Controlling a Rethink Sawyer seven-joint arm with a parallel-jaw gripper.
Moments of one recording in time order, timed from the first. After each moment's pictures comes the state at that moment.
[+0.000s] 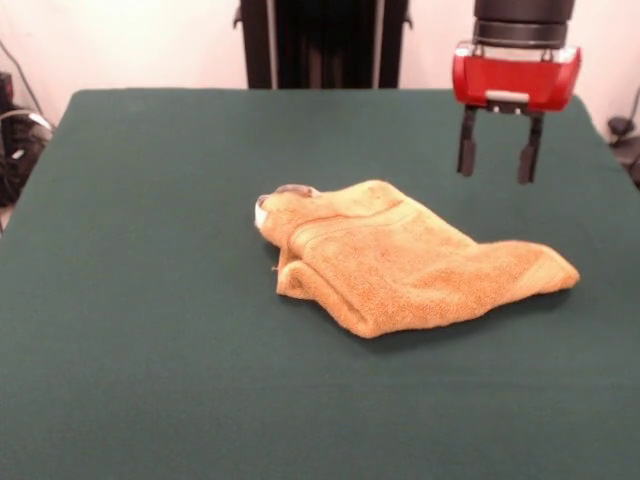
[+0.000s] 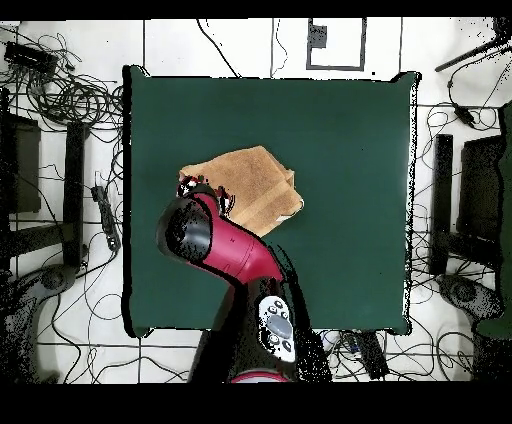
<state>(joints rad) 0.08 -0.65 -0.06 1.88 0.53 0.02 1.74</state>
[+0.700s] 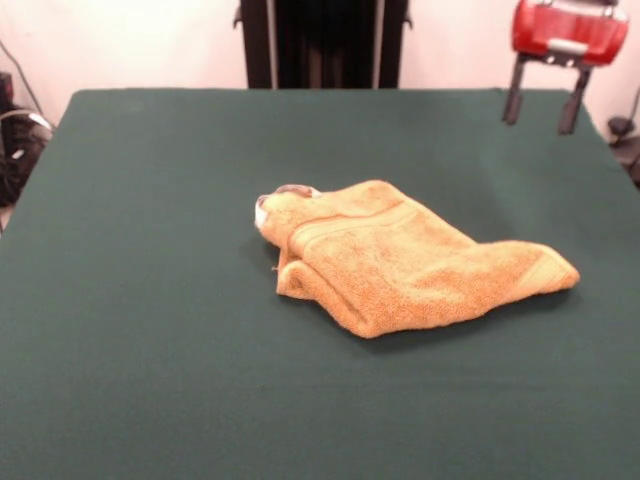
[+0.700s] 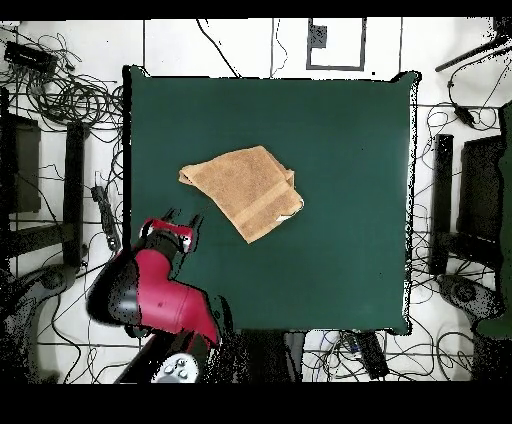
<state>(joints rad) 0.48 -0.62 -0.28 2.00 0.52 -0.25 1.74</state>
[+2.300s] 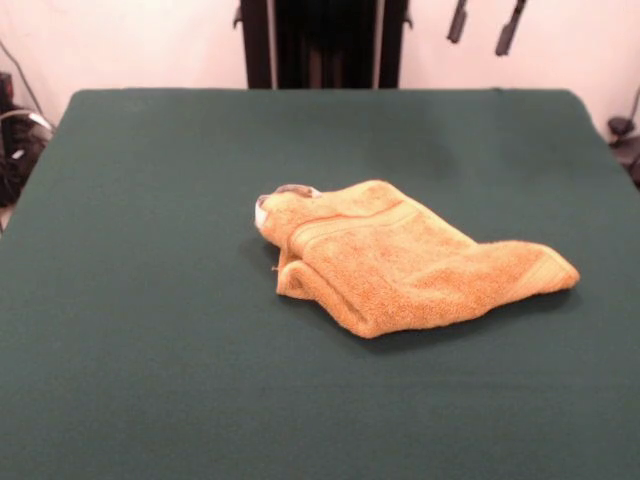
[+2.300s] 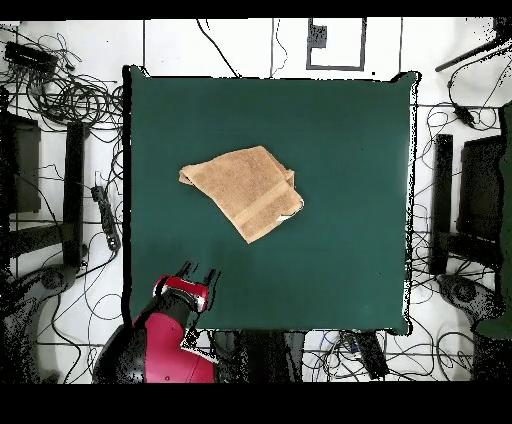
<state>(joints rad) 0.55 -0.75 -0.36 2.27 0.47 -0.32 1.79</state>
